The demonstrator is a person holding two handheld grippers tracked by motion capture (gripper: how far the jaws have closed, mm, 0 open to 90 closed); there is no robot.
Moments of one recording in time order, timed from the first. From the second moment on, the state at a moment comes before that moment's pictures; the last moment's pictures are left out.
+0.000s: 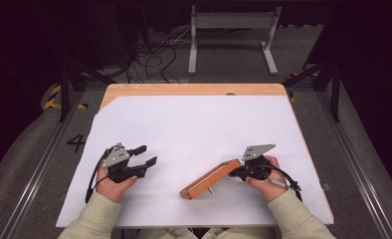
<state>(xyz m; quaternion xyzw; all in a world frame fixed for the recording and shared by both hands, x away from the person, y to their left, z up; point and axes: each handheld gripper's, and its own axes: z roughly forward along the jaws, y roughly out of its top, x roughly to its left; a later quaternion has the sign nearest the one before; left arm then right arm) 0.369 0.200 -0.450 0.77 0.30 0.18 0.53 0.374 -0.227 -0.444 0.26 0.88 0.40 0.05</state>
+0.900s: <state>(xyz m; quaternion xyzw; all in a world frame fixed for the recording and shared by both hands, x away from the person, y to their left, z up) 0.365 0.201 -0.451 0.78 0.30 0.17 0.52 0.436 -0.176 -0.447 0.28 0.86 0.42 0.03</state>
